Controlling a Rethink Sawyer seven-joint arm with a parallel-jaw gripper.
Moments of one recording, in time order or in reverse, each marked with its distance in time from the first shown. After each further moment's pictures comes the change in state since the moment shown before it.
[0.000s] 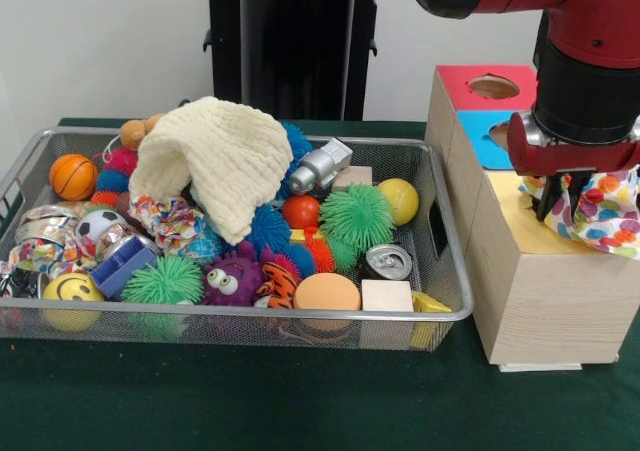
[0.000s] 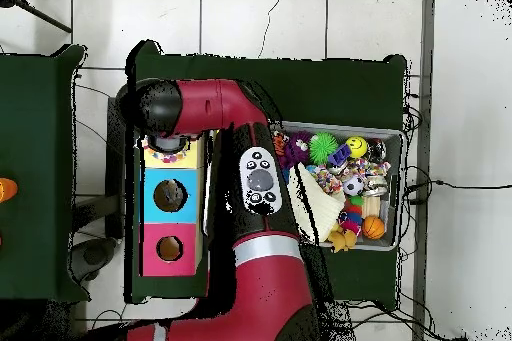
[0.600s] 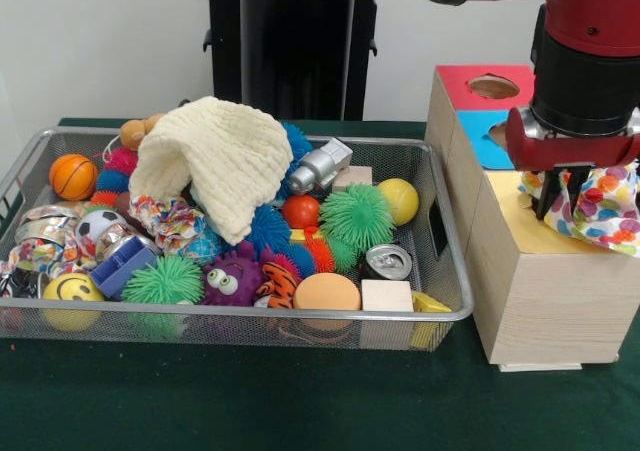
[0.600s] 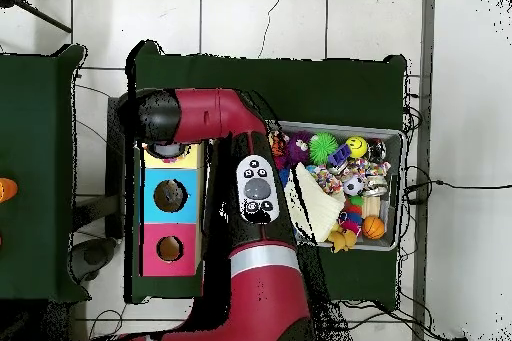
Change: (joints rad) arm 0.009 -0.030 -0.022 0.066 0.018 -0.089 0.000
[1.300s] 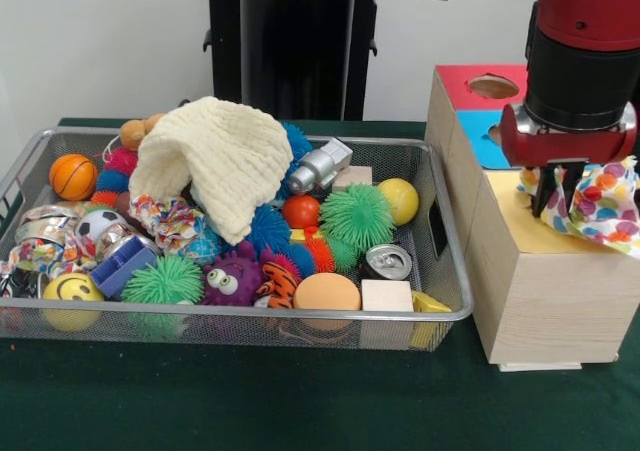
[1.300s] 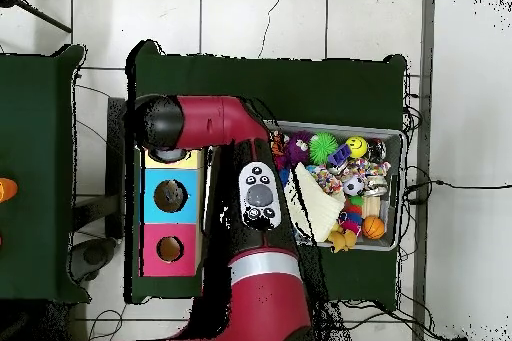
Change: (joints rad) arm 0.005 -0.024 -0.023 0.061 0.032 -0.067 0.000
